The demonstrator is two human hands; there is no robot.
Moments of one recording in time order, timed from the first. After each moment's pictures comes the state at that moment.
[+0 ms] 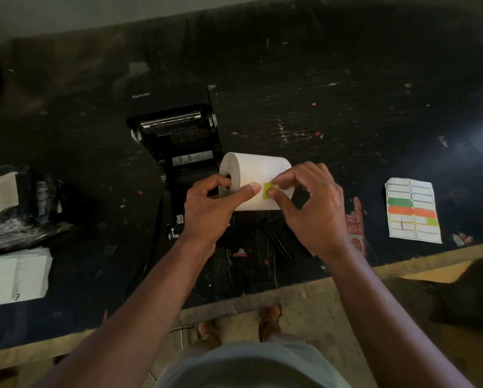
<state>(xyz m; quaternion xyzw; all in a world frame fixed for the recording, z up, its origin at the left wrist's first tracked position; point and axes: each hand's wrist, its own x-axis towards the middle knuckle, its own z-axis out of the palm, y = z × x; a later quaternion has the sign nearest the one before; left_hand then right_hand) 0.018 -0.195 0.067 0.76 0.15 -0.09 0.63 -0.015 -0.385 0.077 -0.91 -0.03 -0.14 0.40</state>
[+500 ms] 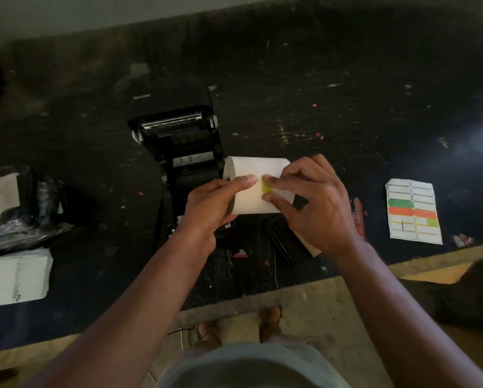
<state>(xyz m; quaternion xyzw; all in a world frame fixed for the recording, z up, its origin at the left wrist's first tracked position) 0.024 -0.195 0.088 0.67 0.24 -0.21 0.67 -0.007 -0.397 0.075 -0.92 -0.15 -0.19 0.32</state>
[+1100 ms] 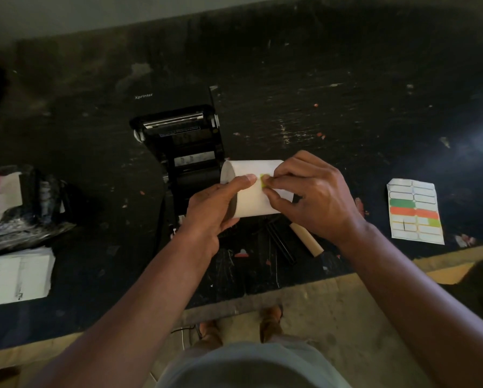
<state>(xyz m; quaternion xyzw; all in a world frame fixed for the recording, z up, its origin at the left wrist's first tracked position) 0.023 -0.195 0.086 0.64 0.30 -0.22 0.68 0.010 -0.400 0.089 -0.91 -0.26 -0.18 0.25</state>
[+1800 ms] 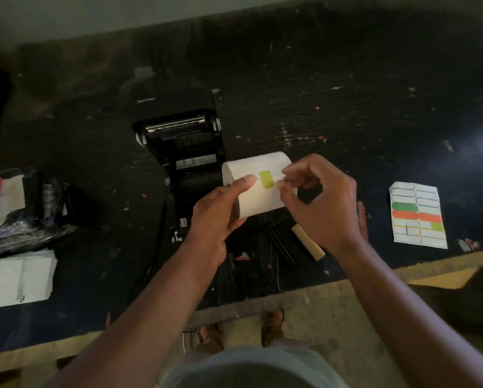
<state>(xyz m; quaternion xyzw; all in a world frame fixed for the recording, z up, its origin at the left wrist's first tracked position) 0.014 -0.202 0.087 0.60 0.29 -0.19 0.72 -0.006 -0.390 0.094 -0.87 -0.05 -0.17 0.46</state>
